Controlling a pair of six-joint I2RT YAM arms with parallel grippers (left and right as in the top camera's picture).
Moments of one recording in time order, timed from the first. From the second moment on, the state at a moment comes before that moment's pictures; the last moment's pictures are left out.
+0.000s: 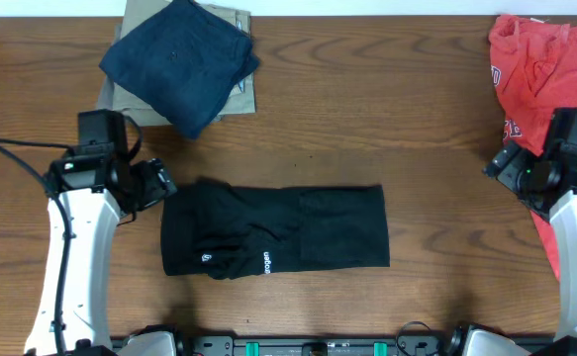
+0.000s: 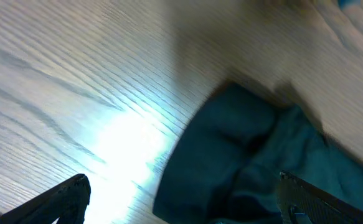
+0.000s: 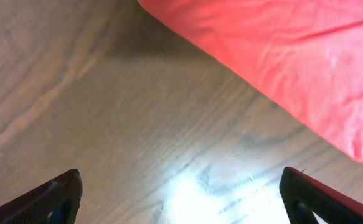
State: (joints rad) left arm 0.16 1.35 1.09 -1.06 -0.09 -0.38; right arm -0.29 1.35 1.07 -0.92 0.10 0.45
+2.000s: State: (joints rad) left arm 0.40 1.90 1.07 -1.06 0.59 0.00; right arm -0.30 1.35 1.07 -0.92 0.08 0.45
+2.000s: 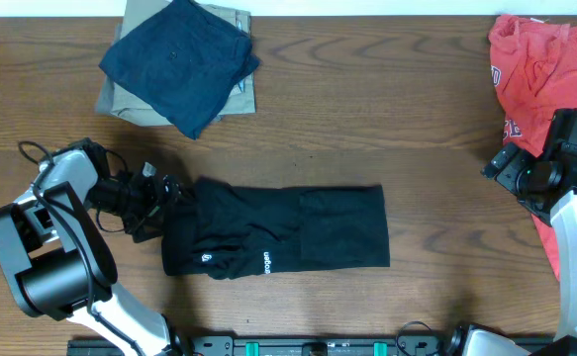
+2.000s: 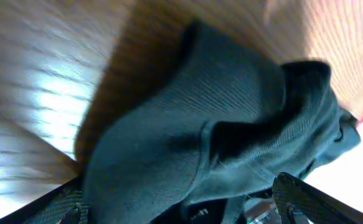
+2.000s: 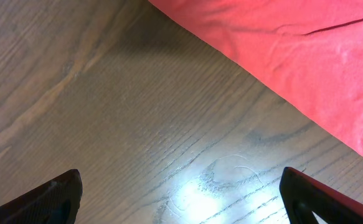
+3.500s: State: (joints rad) left arm 0.17 1.93 1.00 -1.06 0.59 0.06; right arm -0.30 1.35 1.07 -0.92 0.08 0.45
